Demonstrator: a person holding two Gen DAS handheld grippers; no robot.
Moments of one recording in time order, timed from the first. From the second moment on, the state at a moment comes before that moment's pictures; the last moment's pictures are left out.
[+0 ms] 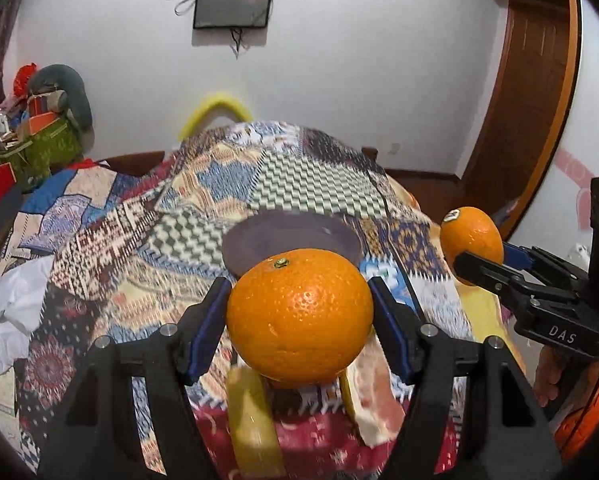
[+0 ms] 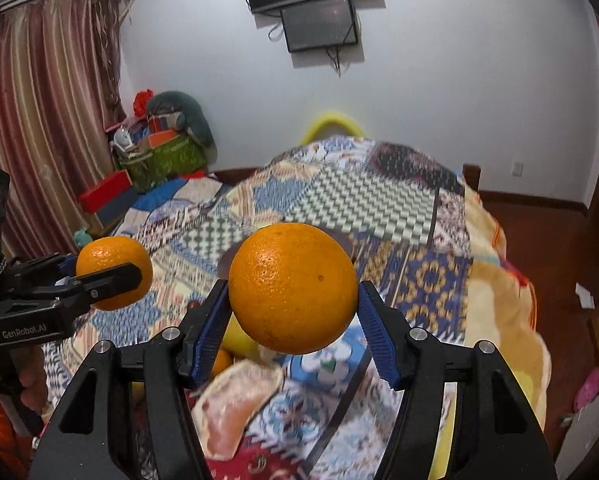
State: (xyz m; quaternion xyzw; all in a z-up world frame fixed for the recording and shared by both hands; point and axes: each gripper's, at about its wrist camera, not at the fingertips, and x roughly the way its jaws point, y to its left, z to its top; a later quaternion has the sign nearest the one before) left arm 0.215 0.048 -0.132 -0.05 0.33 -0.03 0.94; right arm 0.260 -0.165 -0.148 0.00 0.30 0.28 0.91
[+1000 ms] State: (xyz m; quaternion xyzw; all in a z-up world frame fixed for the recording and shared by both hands) left arm 0.374 0.090 -0.182 -0.05 0.38 0.01 0.92; right arm 0.397 -0.103 -0.192 -0.04 0.34 0.29 0.89
